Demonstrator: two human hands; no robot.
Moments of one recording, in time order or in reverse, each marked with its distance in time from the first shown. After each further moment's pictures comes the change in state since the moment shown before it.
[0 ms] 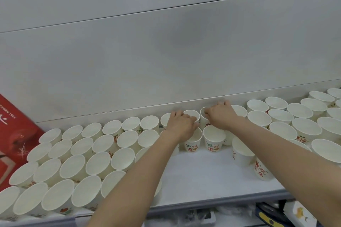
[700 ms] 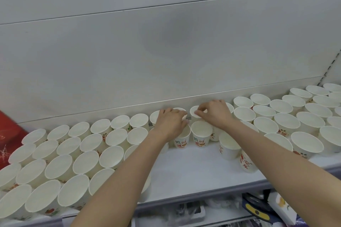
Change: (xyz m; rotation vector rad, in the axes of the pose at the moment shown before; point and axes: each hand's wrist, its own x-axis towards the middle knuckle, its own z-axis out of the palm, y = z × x) left_hand -0.016 0.006 -0.013 -0.108 0.115 0.024; right_hand -0.028 0.008 -0.007 0.492 0.169 0.155
